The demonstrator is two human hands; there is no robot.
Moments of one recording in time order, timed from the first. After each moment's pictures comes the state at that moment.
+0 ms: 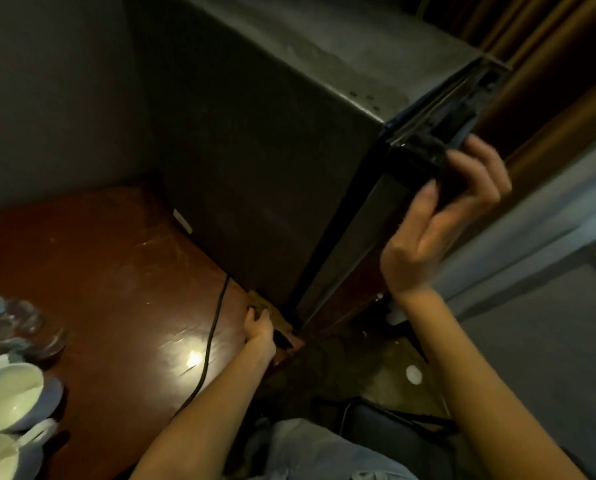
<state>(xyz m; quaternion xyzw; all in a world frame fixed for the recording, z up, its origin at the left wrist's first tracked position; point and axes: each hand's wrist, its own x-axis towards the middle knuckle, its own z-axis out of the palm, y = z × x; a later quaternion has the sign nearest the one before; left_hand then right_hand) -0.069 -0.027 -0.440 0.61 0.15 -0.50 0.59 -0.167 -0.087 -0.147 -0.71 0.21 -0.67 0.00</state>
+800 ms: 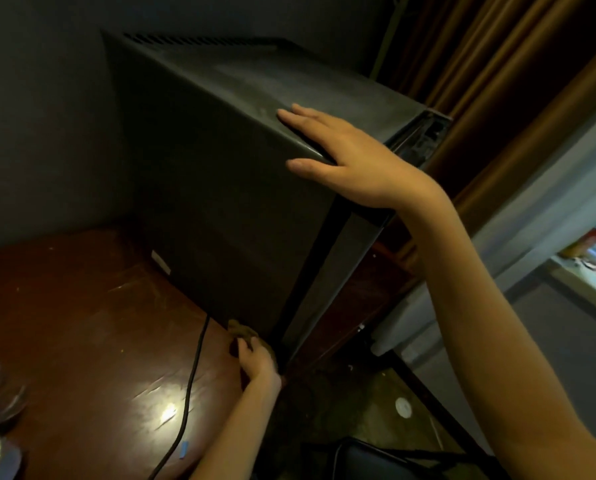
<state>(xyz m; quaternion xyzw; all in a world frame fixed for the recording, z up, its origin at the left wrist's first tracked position) -0.097 -0.040 -0.381 0.56 0.20 -0.44 0.67 -0.115 -0.116 -0.028 -0.97 0.24 -0.08 0.03</state>
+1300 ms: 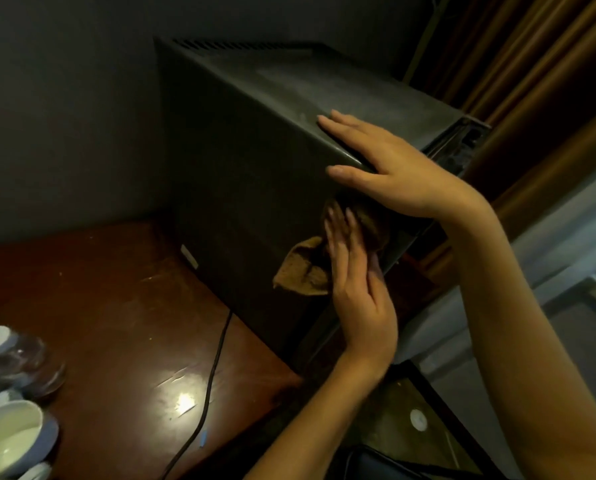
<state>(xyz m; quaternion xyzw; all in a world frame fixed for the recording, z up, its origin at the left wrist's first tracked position) -0.143 -0.044 -0.193 0.52 -0.34 -0.07 0.78 -0.117 -0.115 -0.025 -0.97 0.24 -0.06 0.05</state>
